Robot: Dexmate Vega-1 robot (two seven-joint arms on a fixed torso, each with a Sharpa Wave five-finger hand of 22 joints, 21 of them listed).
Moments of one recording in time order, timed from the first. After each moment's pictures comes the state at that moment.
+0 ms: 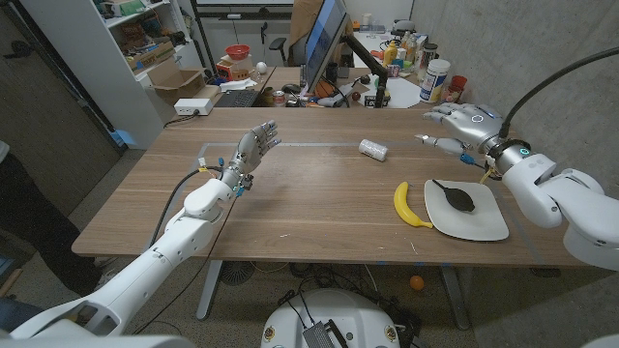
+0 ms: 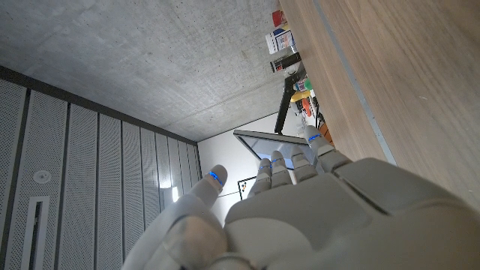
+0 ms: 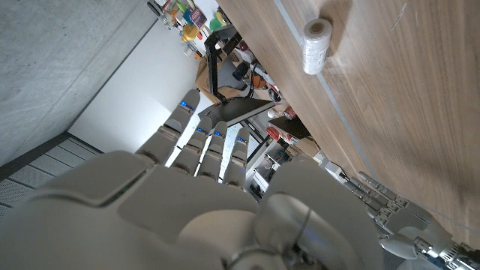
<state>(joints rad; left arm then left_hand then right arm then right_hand) 0.90 0.58 0.39 -1.41 -0.63 -0.34 -0.15 0.02 0.08 0.70 0.19 0.21 -0.02 0.08 0.18 0.17 -0.02 0.04 0.20 0.18 -0.04 0.06 0.18 0.17 0.03 0.08 0.37 0.19 -1.60 -1.35 0.11 -2.31 -0.77 -0.47 -0.15 0.37 0.10 -0.02 0.17 0.31 0.40 -0.14 0.22 0.20 0.33 -0.02 0.21 0.26 0.27 -0.04 0.20 0.33 0.39 0.00 0.39 0.17</state>
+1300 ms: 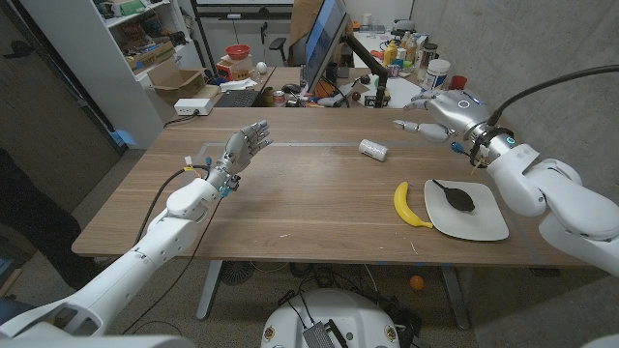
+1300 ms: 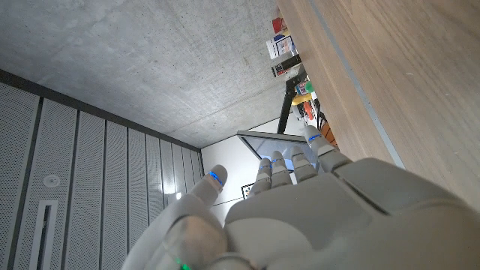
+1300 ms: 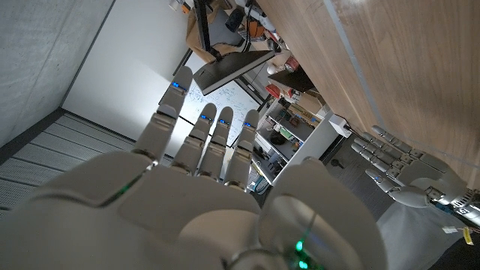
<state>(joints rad) 0.93 0.65 0.35 -1.41 -0.68 -0.36 -0.24 0.02 0.08 0.70 0.19 0.21 -0.02 0.08 0.18 0.17 -0.02 0.04 0.20 0.18 -0.04 0.06 0.18 0.17 0.03 0.08 0.36 0.19 -1.36 -1.01 0.00 -2.29 -0.95 -0.24 -0.08 0.37 0.08 -0.05 0.10 0.34 0.59 -0.13 0.22 0.19 0.48 -0.02 0.23 0.21 0.43 -0.04 0.22 0.22 0.58 0.13 0.35 0.17</state>
